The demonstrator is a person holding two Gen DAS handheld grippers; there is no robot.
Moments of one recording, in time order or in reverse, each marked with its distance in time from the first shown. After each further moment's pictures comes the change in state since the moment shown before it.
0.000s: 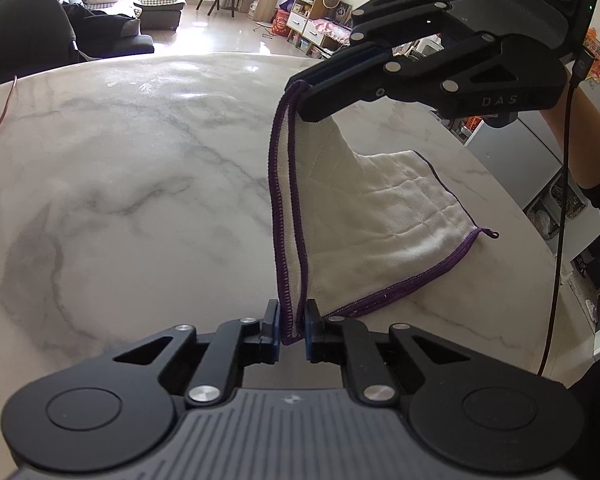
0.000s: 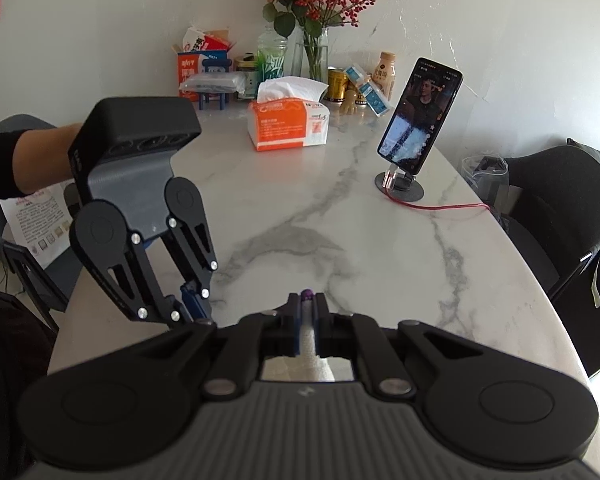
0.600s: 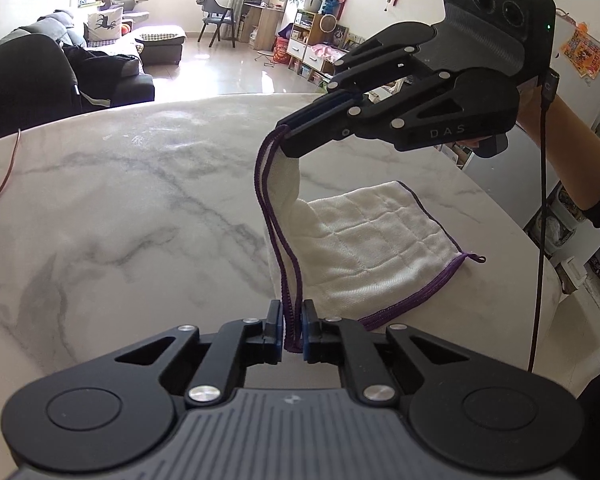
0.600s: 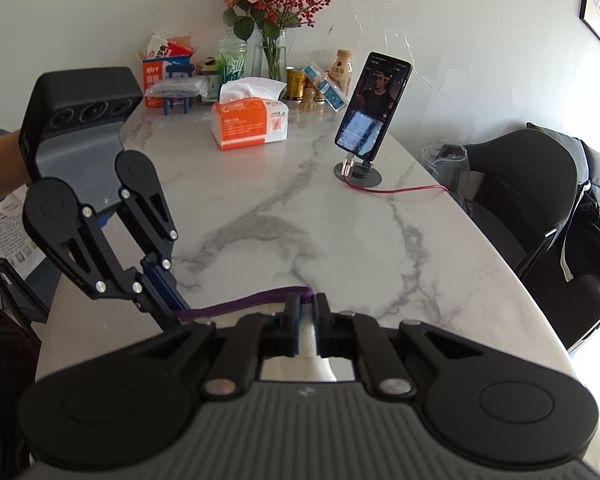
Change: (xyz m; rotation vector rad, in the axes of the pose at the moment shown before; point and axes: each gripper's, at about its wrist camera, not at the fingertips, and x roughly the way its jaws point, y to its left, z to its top) left arm -0.018 -0.042 0.015 0.065 -0.086 0.040; right arm -0.027 -0.004 -0.024 0.071 -0.010 -0.103
